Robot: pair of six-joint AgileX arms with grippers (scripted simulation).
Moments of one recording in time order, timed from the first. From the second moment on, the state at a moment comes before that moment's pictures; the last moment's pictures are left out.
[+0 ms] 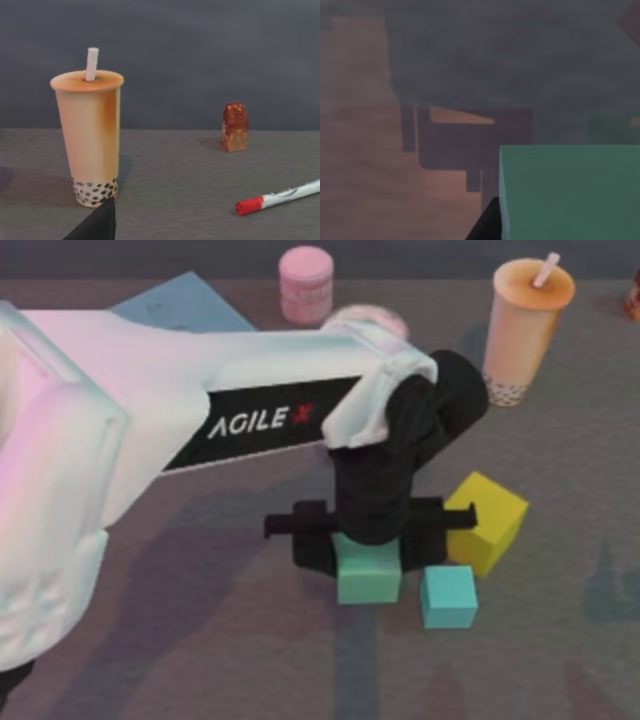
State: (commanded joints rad) left arm -0.84 2.18 1.65 -1.01 -0.01 -0.84; right arm 0.01 0.00 0.00 0.00 0.00 0.00
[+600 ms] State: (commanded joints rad) left arm -0.85 2.19 1.61 -0.96 -0.01 -0.84; right arm 0.01 0.00 0.00 0.00 0.00 0.00
